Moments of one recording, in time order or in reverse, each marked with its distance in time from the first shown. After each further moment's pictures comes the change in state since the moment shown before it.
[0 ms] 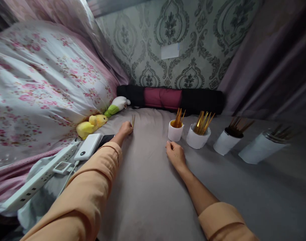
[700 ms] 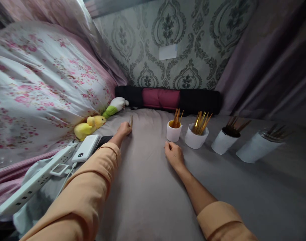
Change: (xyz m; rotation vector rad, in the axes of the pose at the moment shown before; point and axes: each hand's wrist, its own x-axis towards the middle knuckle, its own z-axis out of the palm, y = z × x) left_hand 0.002 0.001 -0.001 -0.010 0.020 -0.029; right_hand -0.002 -0.003 -0.003 -0.023 -0.005 -0.021
